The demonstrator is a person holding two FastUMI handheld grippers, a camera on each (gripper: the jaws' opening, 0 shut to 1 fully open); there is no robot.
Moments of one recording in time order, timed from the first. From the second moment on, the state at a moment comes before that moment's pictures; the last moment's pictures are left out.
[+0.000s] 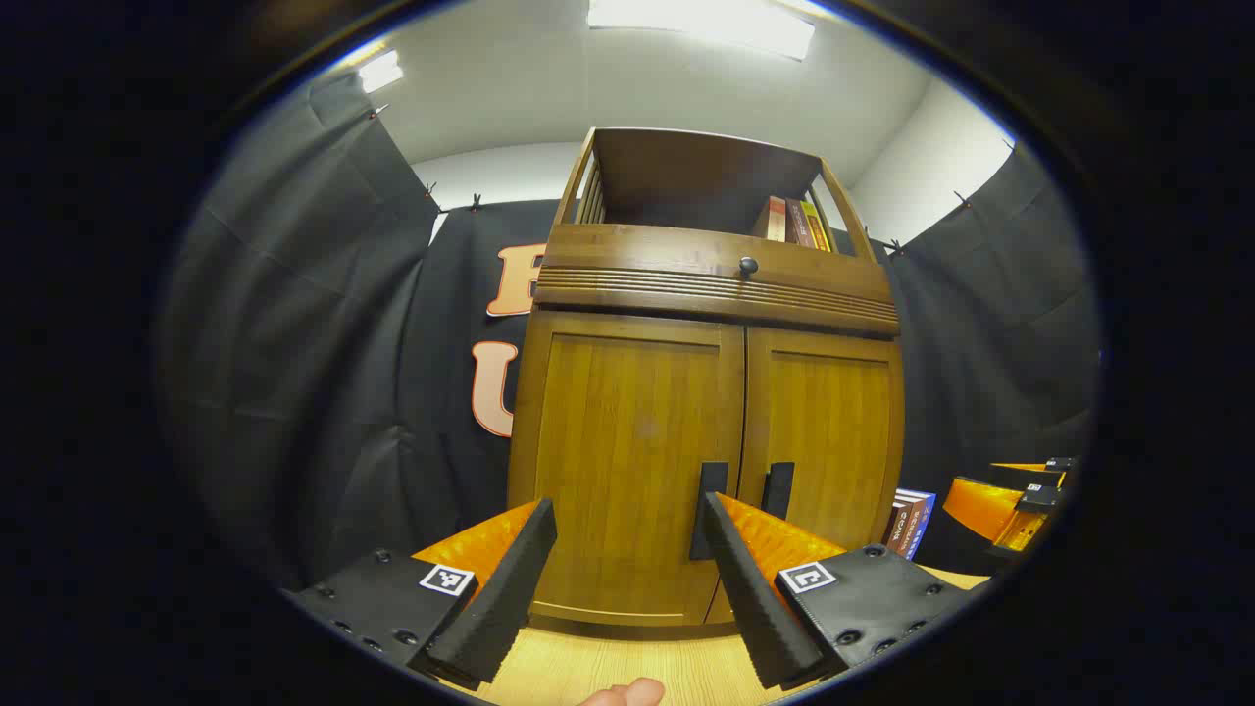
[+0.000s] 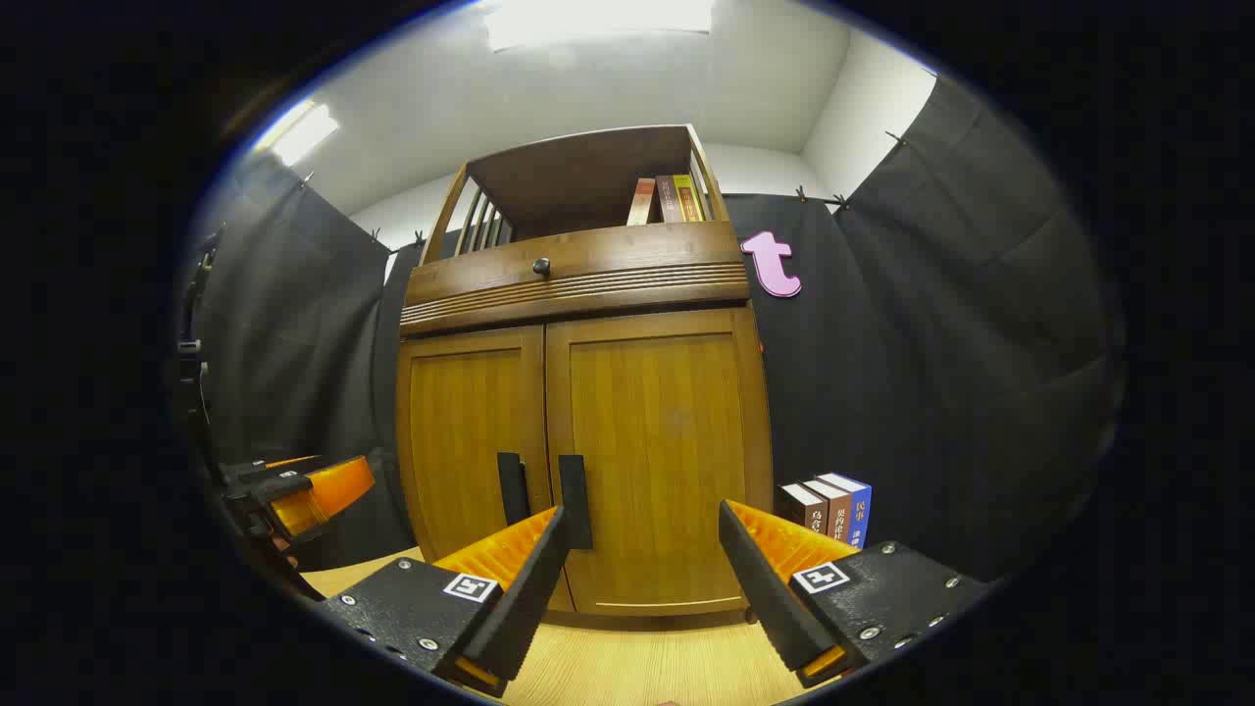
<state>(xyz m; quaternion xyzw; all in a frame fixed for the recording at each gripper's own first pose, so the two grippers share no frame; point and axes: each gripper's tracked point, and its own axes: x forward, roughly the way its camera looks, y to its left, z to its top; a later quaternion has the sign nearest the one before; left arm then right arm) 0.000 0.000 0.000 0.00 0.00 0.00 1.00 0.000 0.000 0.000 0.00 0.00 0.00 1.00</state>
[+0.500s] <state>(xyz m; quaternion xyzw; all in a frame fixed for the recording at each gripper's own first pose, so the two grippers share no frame) 0.005 0.005 -0.005 0.00 0.01 0.00 1.00 0.005 0.001 -0.004 0.00 0.00 0.00 1.00</state>
